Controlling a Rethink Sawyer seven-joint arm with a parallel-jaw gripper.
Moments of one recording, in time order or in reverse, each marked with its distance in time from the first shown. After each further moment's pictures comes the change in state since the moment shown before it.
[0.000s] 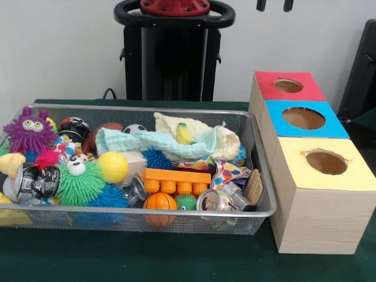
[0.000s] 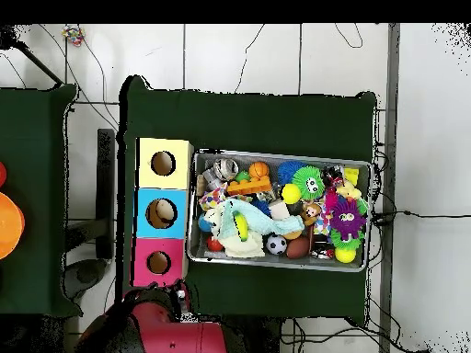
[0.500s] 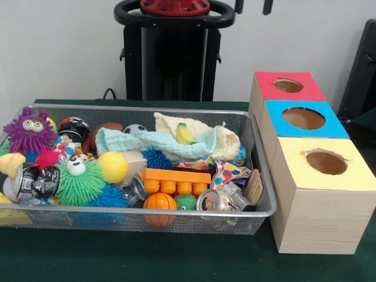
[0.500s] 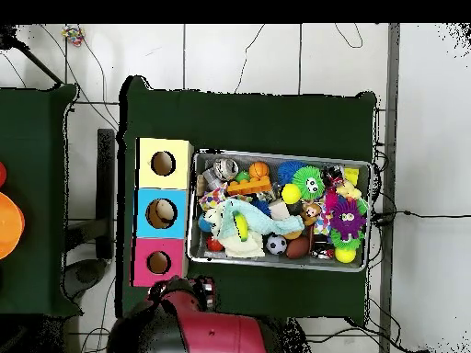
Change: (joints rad) arm -0.127 0.016 0.009 -0.003 0.000 0.015 0.000
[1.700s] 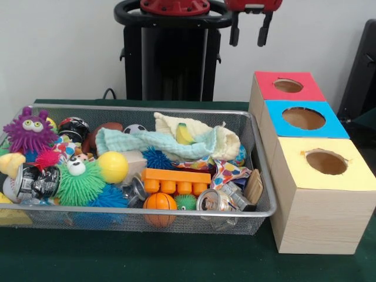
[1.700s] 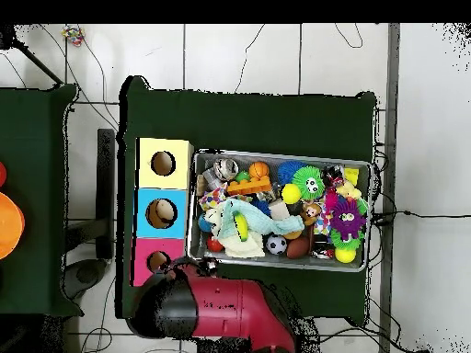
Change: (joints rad) arm -0.037 0.165 0.061 -0.049 -0.023 -0.090 0.000
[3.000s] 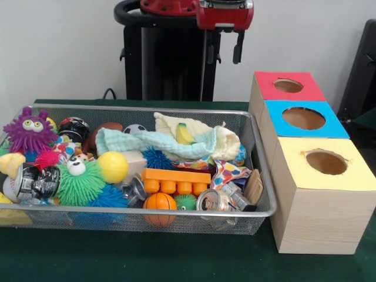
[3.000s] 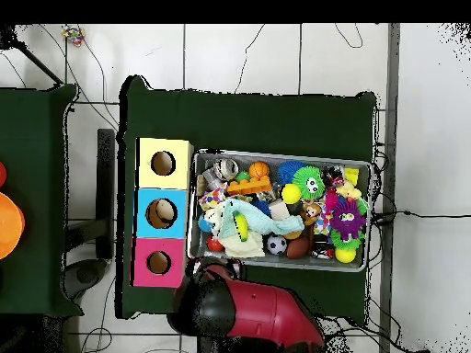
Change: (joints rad) arm -0.160 0.053 0.061 0.089 0.000 -0.165 0.000
